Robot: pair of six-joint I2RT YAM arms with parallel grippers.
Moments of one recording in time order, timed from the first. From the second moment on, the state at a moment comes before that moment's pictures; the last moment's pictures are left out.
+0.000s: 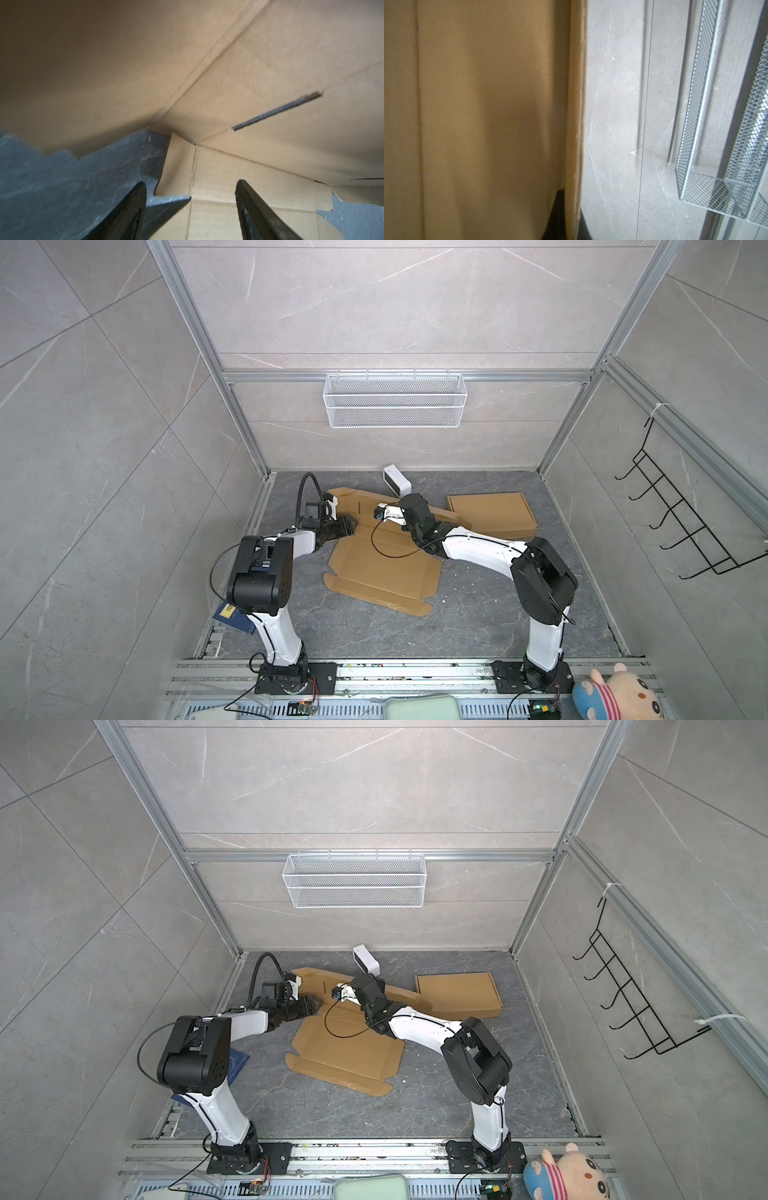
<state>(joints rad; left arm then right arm) -0.13 1.83 0.96 0.12 0.40 -0.33 0.76 1.92 1.35 0.07 0.55 -1.13</state>
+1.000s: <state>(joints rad) -0.02 1.35 0.85 -0.08 0.44 -0.22 0.76 1.91 1.35 0.06 0.53 -1.14</state>
